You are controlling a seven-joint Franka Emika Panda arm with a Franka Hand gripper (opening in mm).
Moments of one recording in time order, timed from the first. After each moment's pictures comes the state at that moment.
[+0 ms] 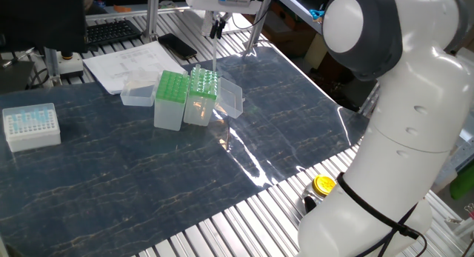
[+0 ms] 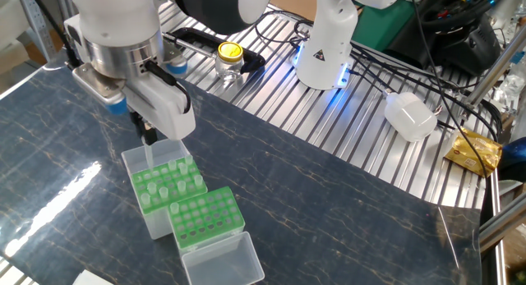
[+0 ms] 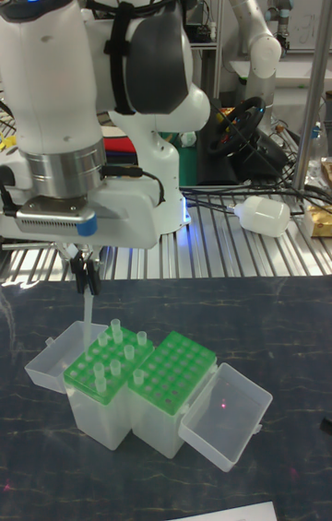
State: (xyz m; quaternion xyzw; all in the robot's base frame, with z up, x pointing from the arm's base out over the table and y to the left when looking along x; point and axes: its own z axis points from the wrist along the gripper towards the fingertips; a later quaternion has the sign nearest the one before) arm 0.632 -0.091 0.340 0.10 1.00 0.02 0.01
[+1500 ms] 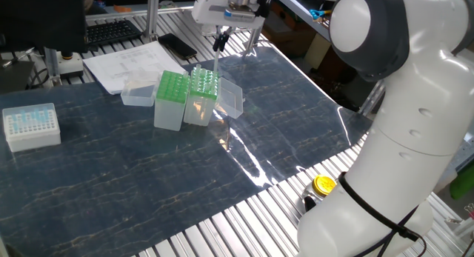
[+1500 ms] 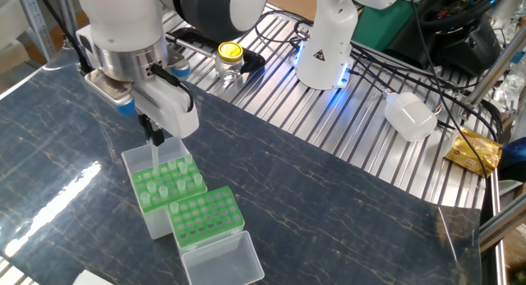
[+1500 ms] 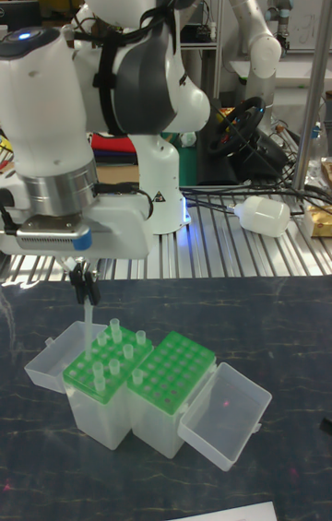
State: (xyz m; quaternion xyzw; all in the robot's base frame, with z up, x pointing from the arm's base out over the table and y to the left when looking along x) arm 0.615 -0.099 0.307 0.09 1.00 0.04 0.01
